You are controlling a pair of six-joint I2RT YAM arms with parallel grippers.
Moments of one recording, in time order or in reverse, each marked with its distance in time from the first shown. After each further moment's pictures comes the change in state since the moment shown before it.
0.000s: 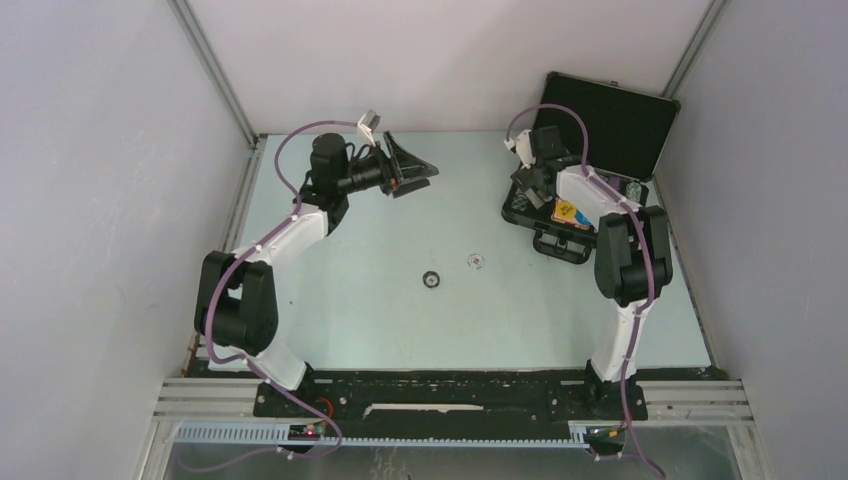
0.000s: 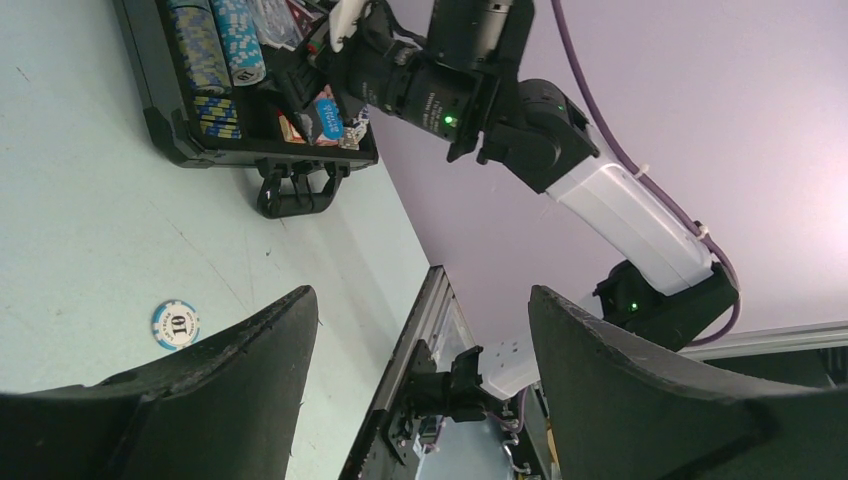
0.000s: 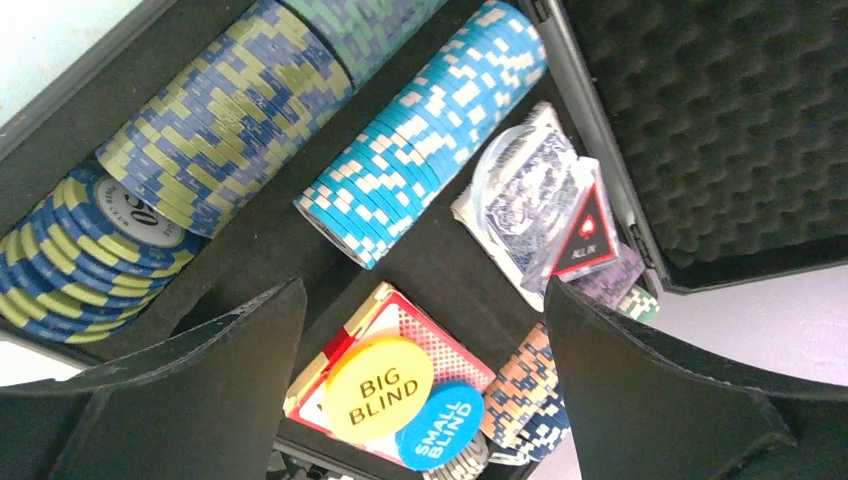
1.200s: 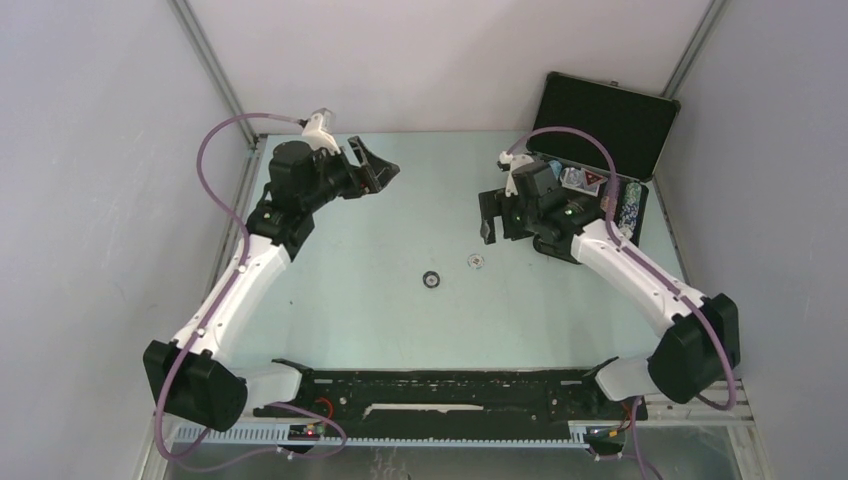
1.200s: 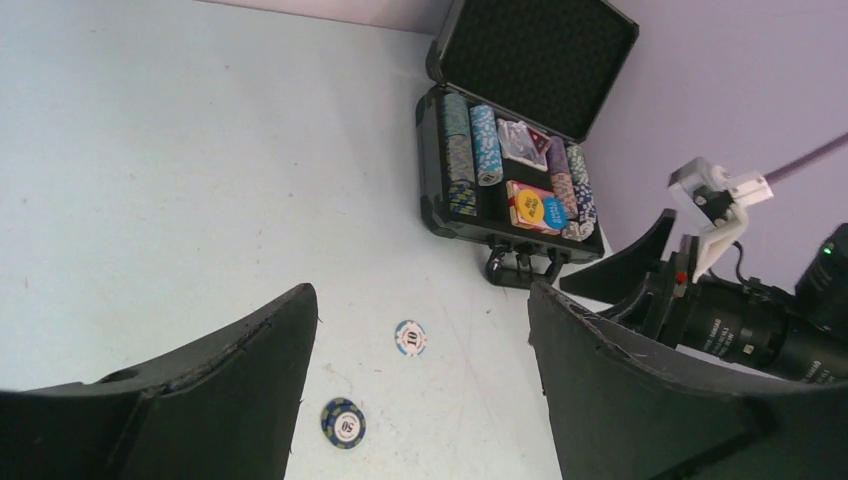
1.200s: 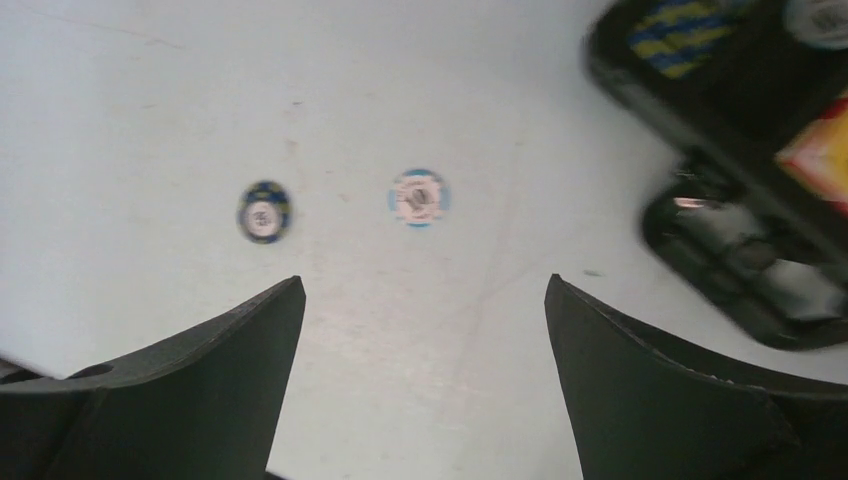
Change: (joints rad) left arm 0.000 -0.397 0.002 -0.519 -0.554 0.486; right arm 0.301 -0.600 -0.338 -0.148 -0.261 0.743
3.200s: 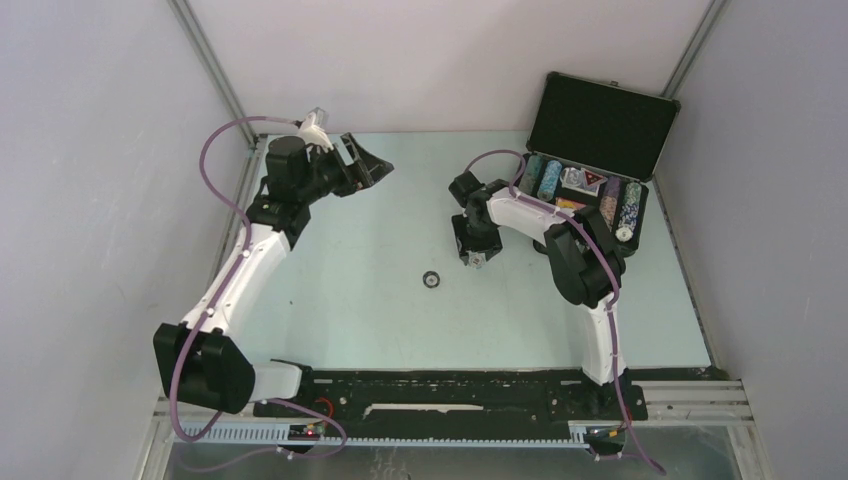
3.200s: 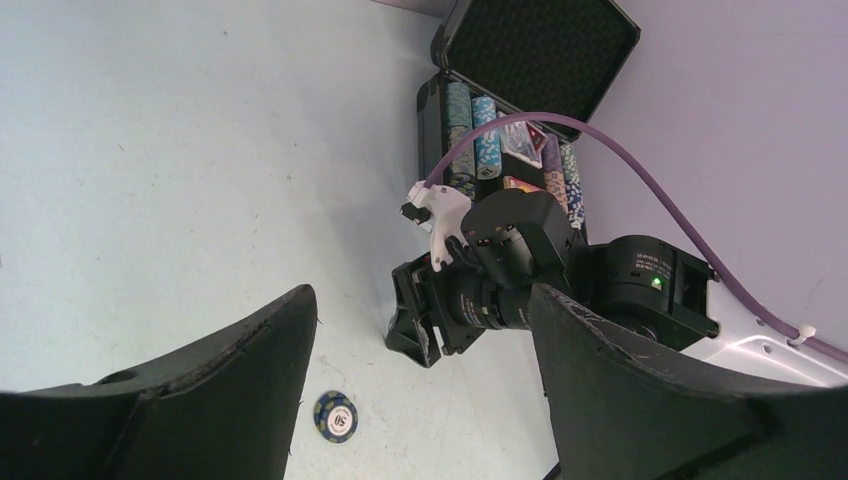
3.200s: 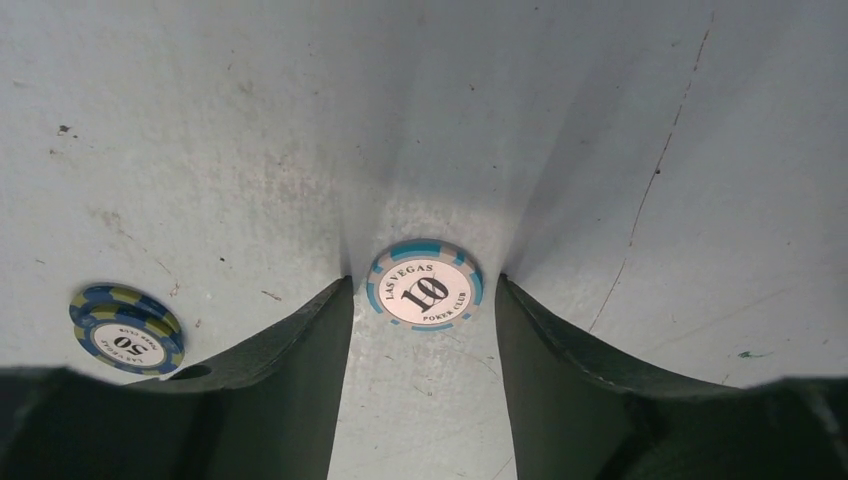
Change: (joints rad) left arm 0.092 0.077 0.000 0.013 0.116 -0.059; right arm 0.064 0.725 0.371 -0.219 -0.023 0.176
